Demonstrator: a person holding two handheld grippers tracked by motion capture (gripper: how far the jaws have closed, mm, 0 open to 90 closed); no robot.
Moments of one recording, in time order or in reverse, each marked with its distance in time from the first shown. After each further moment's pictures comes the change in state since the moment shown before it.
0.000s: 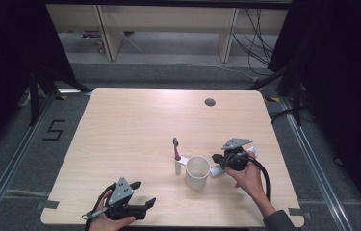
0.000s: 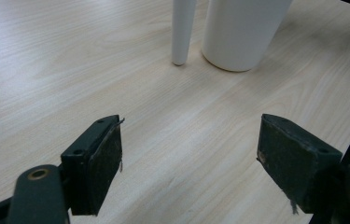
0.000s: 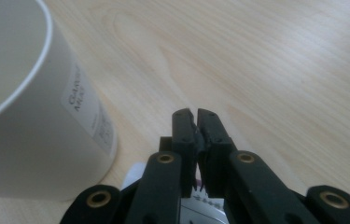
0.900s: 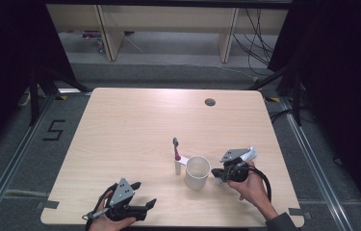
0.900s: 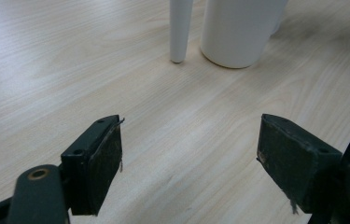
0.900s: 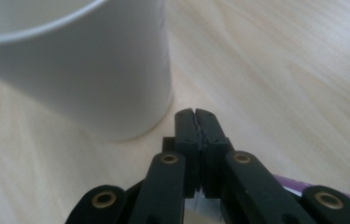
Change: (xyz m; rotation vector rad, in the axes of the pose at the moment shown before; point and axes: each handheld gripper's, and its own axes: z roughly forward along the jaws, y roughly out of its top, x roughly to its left) left arm -0.002 -0.001 0.000 0.017 0.010 0.015; right arm 0.018 -0.022 -0.012 0.100 0.120 -0.065
